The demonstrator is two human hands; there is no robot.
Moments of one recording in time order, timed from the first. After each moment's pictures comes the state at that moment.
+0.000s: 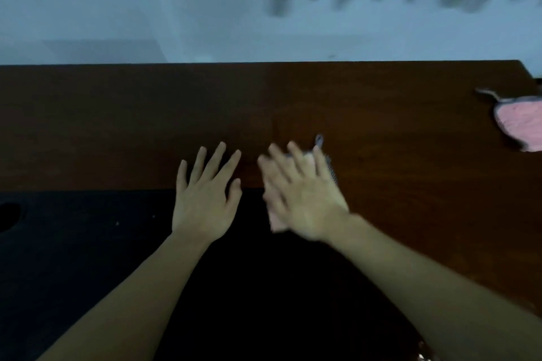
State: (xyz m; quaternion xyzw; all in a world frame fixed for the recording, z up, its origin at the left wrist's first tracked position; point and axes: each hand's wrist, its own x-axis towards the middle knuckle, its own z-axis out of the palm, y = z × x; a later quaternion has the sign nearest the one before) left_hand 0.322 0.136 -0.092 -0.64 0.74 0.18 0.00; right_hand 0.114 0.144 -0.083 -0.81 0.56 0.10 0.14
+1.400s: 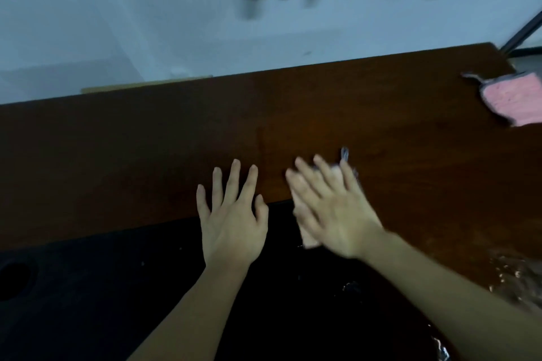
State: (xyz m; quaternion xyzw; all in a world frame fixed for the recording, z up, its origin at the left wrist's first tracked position) left_hand 0.321 0.139 -0.094 -0.63 0.76 0.16 -0.02; right_hand 0.118 0.170 -0.090 -0.77 0.63 0.09 0.12
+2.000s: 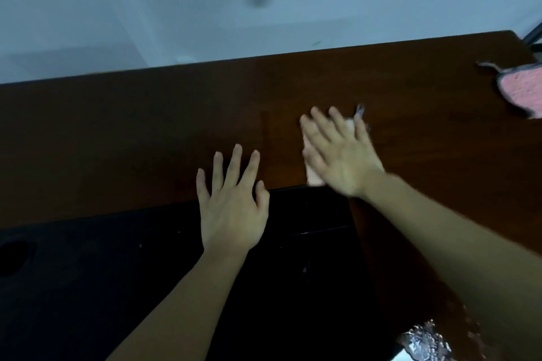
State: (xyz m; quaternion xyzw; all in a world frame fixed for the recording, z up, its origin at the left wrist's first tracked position) left_hand 0.322 0.138 -0.093 -0.63 0.76 0.16 -0.02; right_hand 0.094 0.106 -0.088 -0.72 0.67 0.10 0.12
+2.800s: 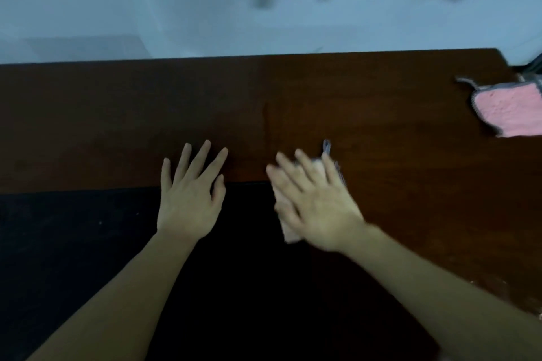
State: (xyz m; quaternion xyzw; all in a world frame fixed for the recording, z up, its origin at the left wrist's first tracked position) left_hand 0.319 0.145 -0.097 -0.63 0.76 0.14 -0.05; right_hand 0.070 0.183 -0.090 -0.82 0.56 0.07 0.13
